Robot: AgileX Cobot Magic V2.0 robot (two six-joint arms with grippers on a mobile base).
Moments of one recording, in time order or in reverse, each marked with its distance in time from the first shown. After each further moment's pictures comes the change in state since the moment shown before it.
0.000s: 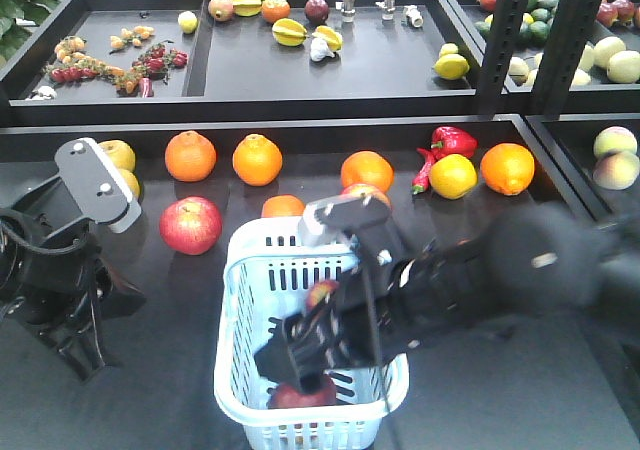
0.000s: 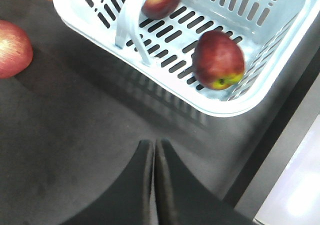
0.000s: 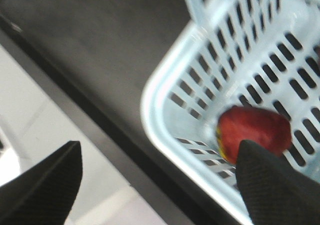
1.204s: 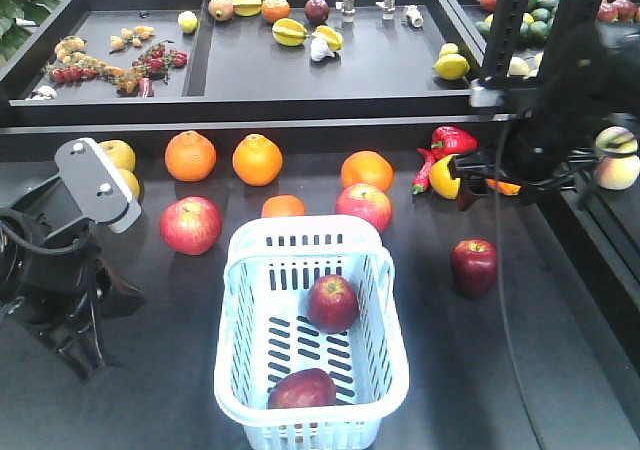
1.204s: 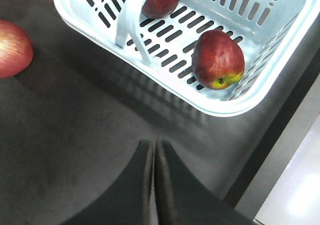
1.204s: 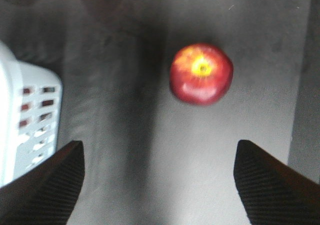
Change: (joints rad) left arm 0.000 0.000 0.000 0.000 0.000 0.000; right arm -0.562 0.548 -0.761 -0.591 0.501 0.309
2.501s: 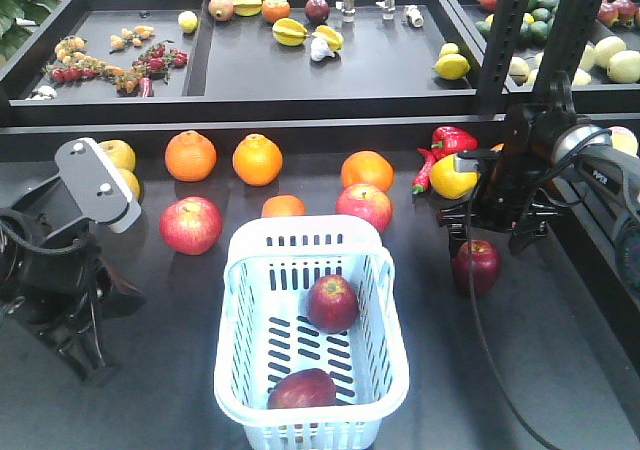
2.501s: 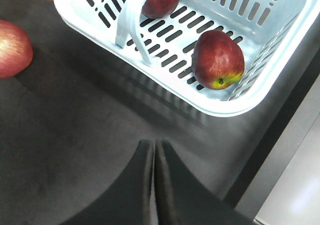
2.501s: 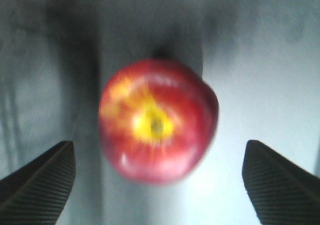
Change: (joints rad) left arm 0.000 0.000 0.000 0.000 0.000 0.000; right arm -0.053 0.449 -0.288 -0.056 0.046 0.062
